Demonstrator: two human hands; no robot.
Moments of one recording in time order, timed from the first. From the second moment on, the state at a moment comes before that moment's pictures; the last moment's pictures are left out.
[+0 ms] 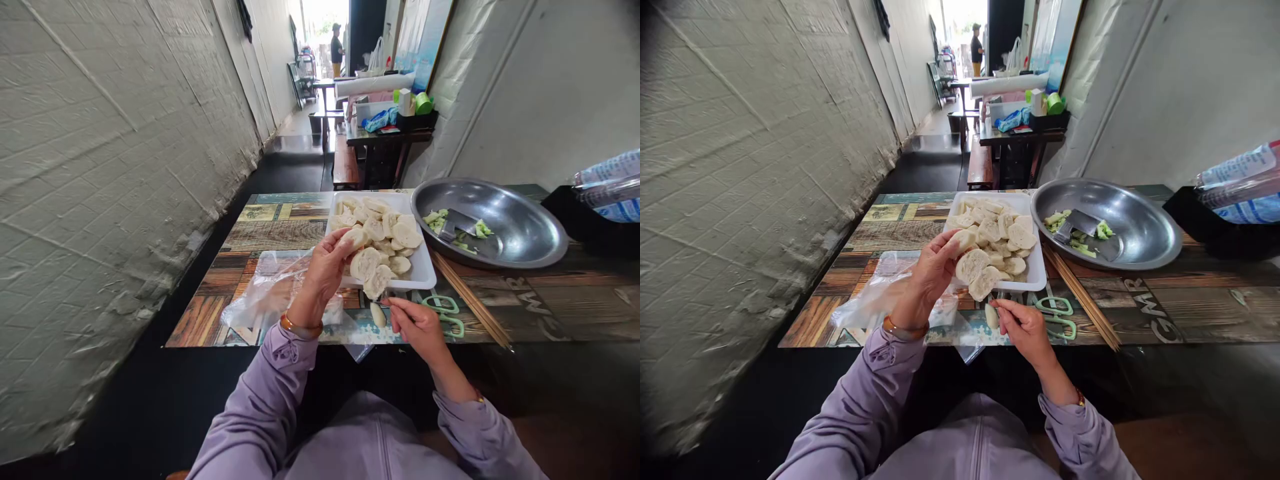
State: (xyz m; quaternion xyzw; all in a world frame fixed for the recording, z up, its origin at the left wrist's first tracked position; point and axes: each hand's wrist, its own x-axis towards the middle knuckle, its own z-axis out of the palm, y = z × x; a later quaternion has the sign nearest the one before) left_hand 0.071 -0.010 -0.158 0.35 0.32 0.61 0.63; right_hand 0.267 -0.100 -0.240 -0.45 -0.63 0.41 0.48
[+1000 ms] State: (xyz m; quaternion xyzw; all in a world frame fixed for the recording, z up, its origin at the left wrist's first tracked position) left_hand 0.078 -0.013 -0.164 0.41 0.36 0.64 0.54; right_hand 0.259 -0.112 -0.227 -0.52 -0.57 0.41 0.49
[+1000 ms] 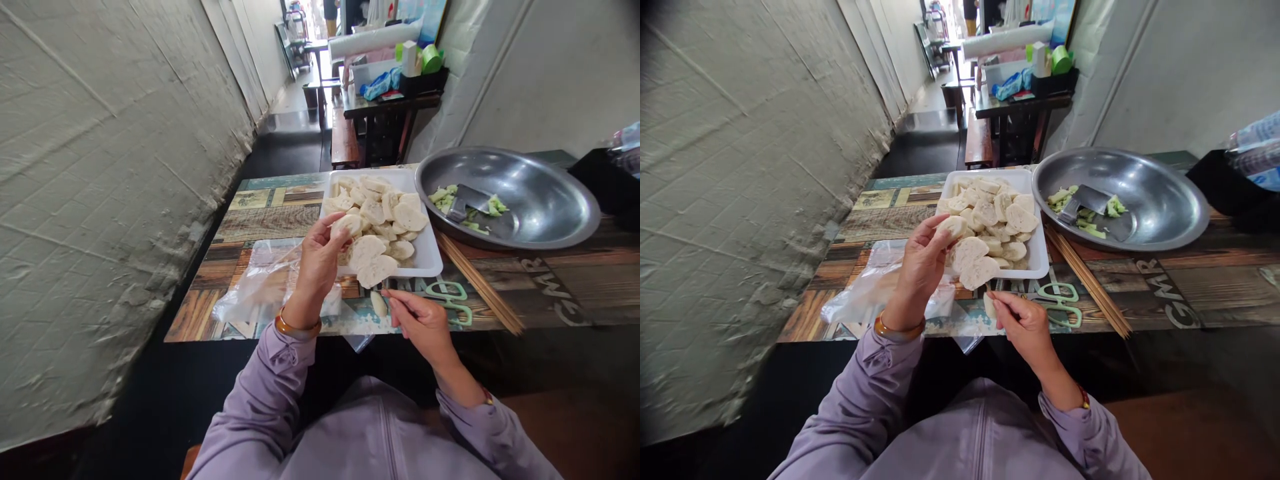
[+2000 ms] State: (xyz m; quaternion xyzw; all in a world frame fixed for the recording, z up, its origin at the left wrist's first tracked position) left_hand 0.077 -0.018 -0.158 0.44 0.34 0.61 0.56; right_hand 0.259 -0.124 -0.213 -0.55 -0.58 0.37 0.48
